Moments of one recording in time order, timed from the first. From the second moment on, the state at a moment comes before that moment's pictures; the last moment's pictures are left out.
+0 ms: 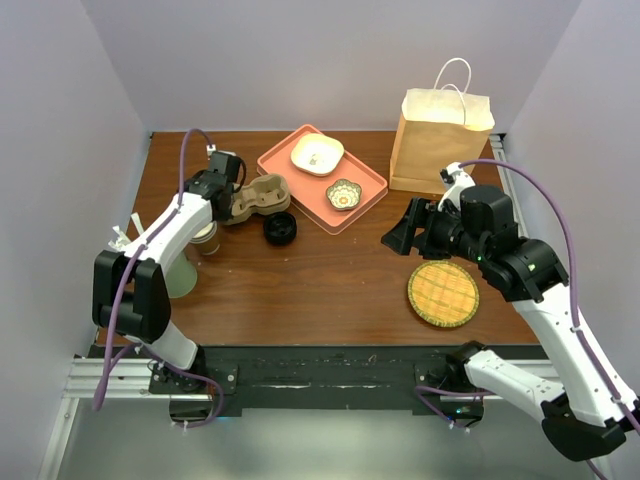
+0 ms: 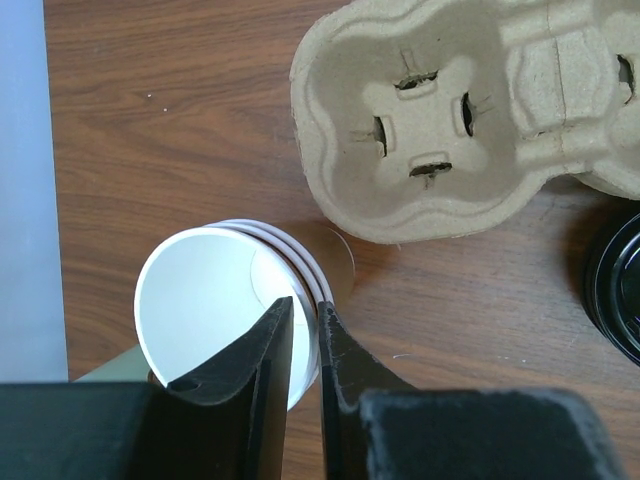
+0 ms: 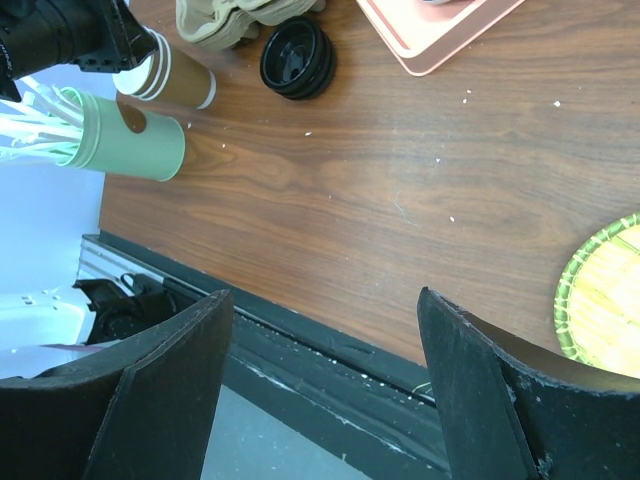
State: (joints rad) left arm -0.25 1.59 1.25 -0.65 -0.48 -0.13; right arm 0.49 0.93 1.28 -0.92 -0.13 0.59
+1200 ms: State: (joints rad) left arm -0.25 1.60 1.23 -0.67 -0.53 -0.12; right arm 0.49 0.96 1.28 -0.92 -0.14 0.59
